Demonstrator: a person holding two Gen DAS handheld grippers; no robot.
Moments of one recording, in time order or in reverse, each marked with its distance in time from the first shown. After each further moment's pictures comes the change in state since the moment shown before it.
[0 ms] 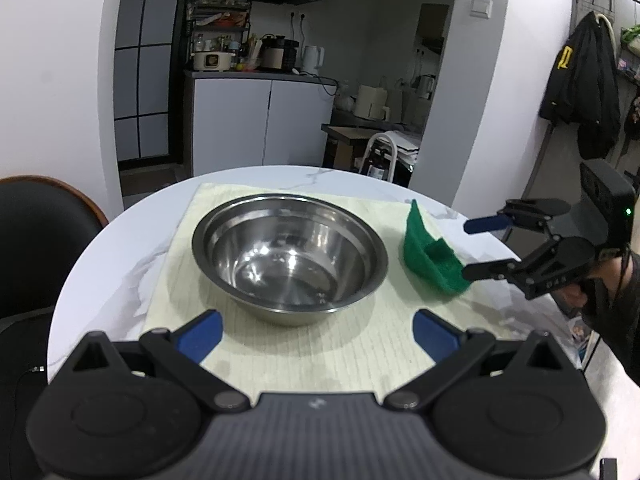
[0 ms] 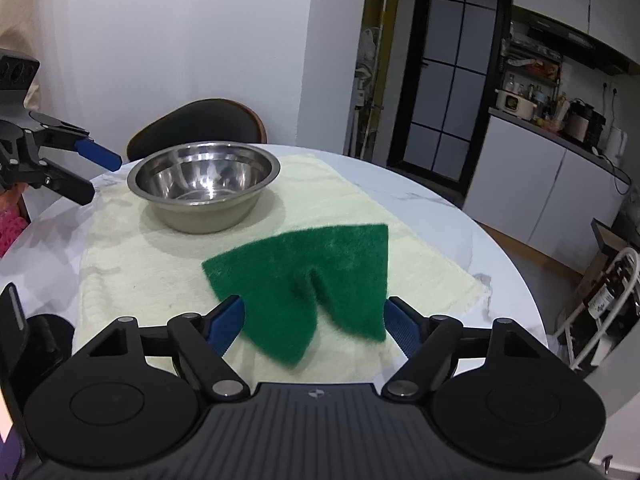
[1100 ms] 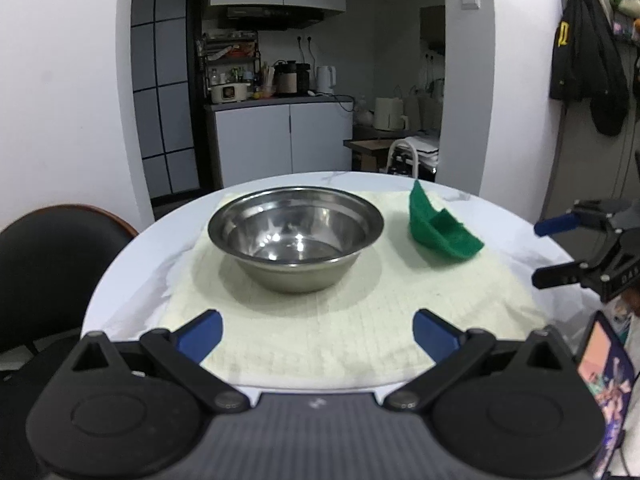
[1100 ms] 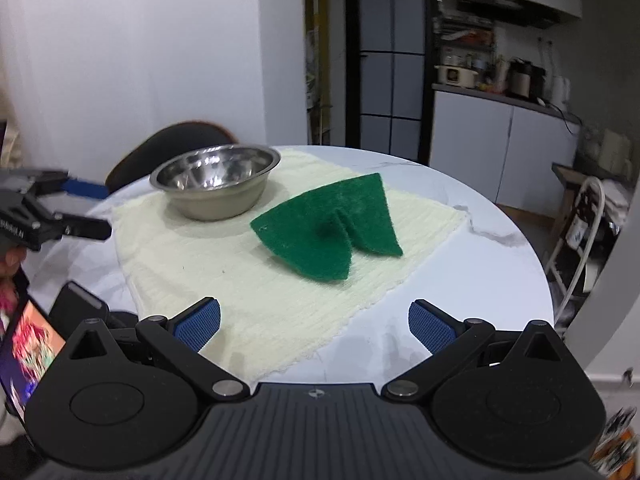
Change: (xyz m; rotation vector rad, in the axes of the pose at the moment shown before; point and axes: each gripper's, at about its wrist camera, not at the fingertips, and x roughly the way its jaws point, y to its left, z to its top) left arm -0.026 -0.029 -0.039 0.126 -0.081 0.132; right arm -0.052 0.054 -0.039 0.153 -0.003 -0.122
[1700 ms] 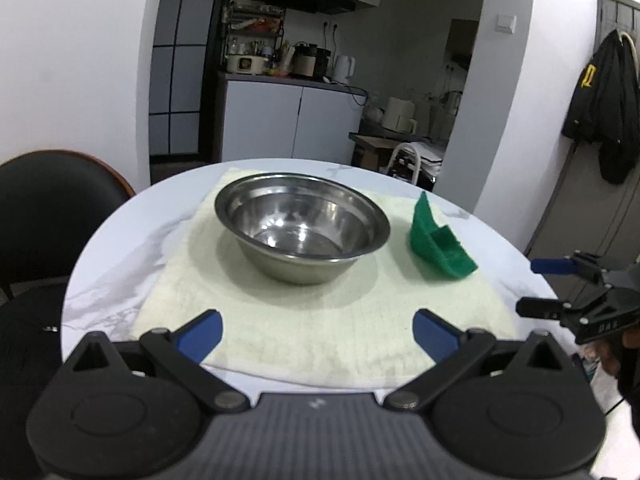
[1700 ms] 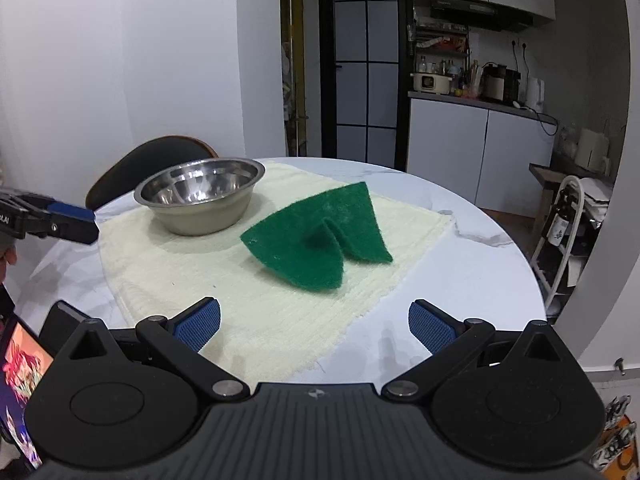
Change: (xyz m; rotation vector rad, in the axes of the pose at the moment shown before) left arm 0.001 0.019 0.001 -0.190 0.041 -0.053; right arm 0.001 0.005 -0.004 0.109 -0.027 -0.071
